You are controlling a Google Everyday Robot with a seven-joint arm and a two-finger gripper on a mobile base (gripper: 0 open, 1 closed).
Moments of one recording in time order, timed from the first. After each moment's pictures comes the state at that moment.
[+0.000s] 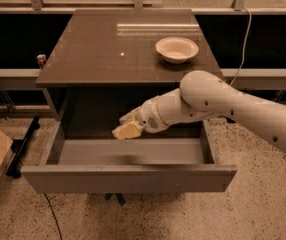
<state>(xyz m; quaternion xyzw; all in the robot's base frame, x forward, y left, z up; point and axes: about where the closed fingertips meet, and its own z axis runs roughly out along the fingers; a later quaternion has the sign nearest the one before) 0.556 0.045 0.746 -0.48 0.75 0.32 0.32</state>
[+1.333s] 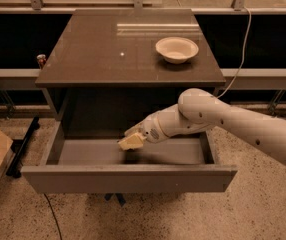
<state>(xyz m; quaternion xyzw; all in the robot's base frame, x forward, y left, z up) 0.570 0.037 0.668 -0.46 0.77 0.34 0.28</state>
